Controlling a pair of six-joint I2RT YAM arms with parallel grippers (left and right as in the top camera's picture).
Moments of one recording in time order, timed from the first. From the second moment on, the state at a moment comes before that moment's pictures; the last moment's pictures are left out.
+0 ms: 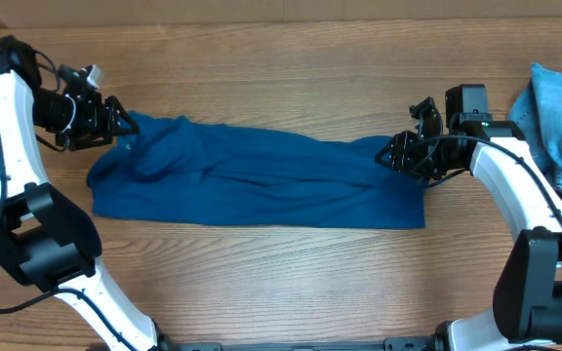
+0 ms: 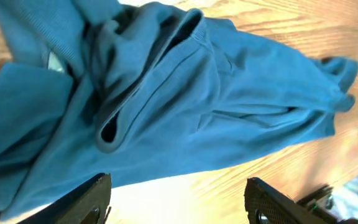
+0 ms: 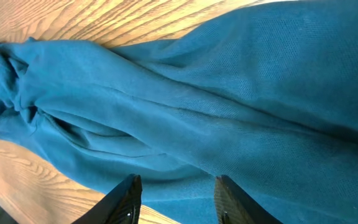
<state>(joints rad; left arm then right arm) 0.38 2.11 2.04 -1.57 0.53 0.31 -0.02 1.70 1.17 -0.77 -0.56 0.19</state>
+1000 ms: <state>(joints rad) 0.05 2.11 1.73 -1.25 0.41 0.16 -0.04 1.70 1.17 -0.77 -0.24 0.47</state>
